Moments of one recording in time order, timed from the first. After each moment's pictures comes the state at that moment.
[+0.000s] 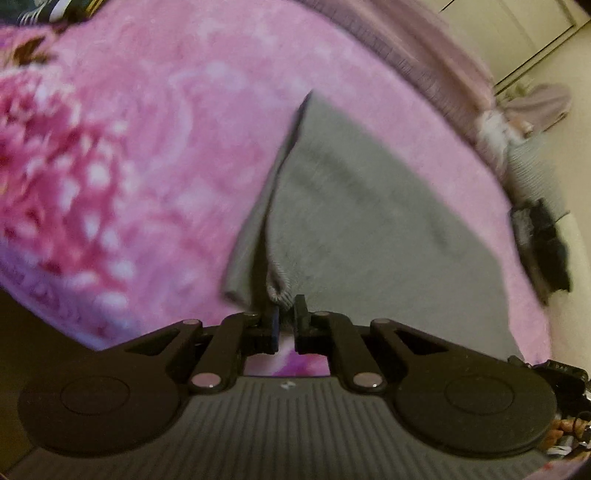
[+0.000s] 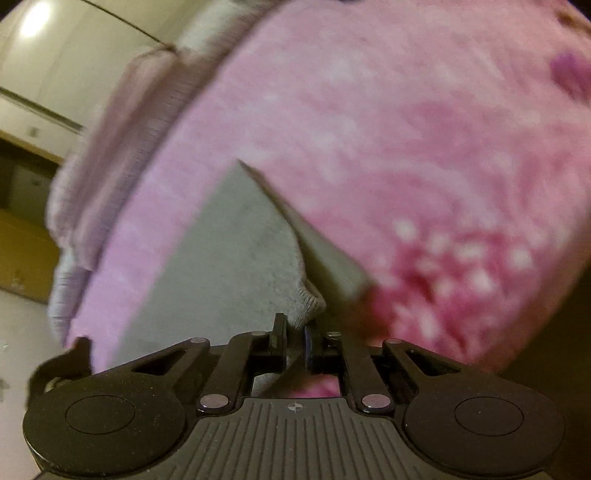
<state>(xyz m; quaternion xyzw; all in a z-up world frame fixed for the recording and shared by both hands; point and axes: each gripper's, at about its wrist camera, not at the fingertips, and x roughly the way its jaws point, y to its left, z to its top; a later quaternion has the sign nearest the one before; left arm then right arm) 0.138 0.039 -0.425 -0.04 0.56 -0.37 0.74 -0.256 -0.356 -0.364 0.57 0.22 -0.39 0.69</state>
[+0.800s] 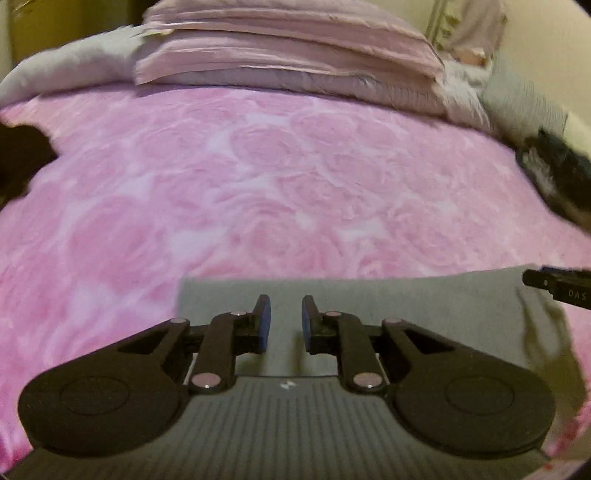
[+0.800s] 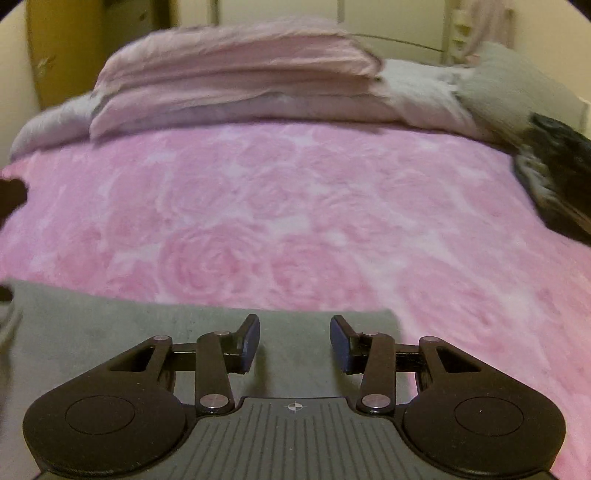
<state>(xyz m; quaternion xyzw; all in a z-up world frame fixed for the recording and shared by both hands) 0.171 -0.142 -0.392 0.16 0.39 -0.45 0.79 -0.060 -0.399 -0.357 0.15 0.37 -0.35 0.85</state>
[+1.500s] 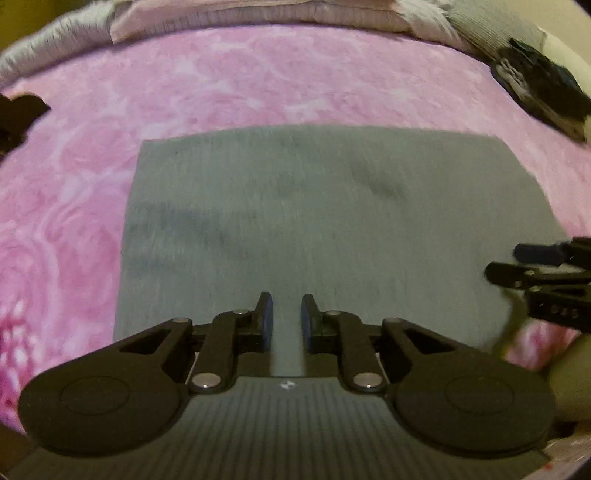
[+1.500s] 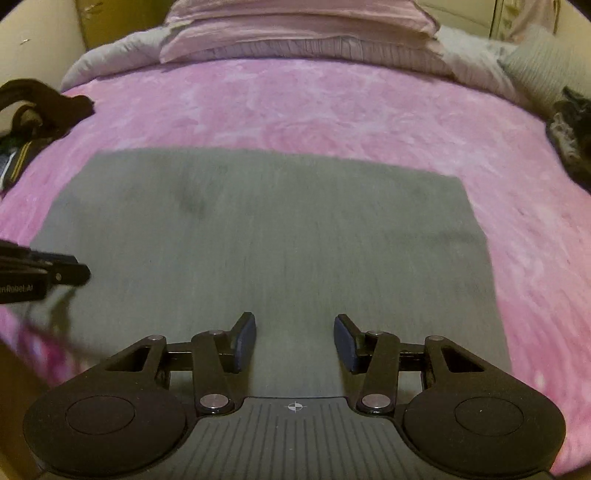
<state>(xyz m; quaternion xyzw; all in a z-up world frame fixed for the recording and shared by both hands) 0.056 -0.069 -0.407 0.24 0.43 -0.45 0.75 -0.104 -0.258 -0.370 0.17 0.43 -0.29 0.84</state>
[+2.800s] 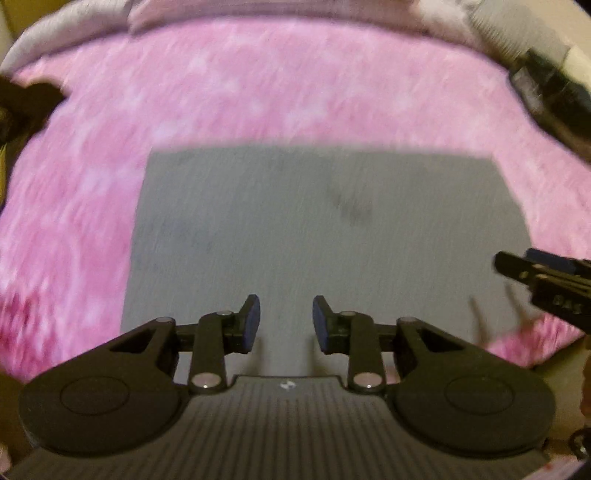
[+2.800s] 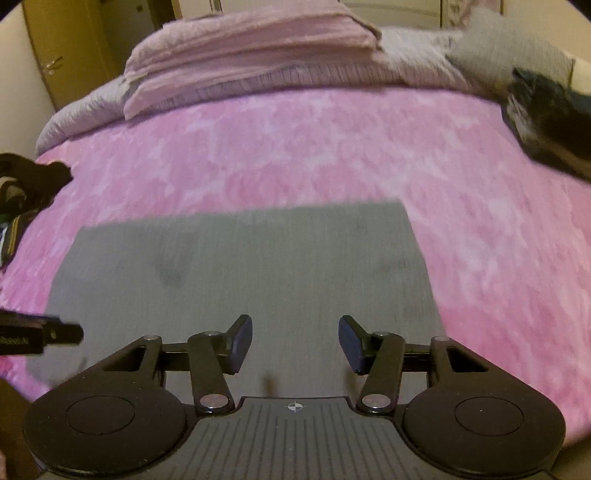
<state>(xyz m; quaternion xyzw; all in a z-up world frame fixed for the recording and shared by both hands) 0.047 -0.103 -0.352 0.23 0.46 -0.41 0.75 -0.114 -0.292 -0.317 0.22 0.37 -0.34 0.84</state>
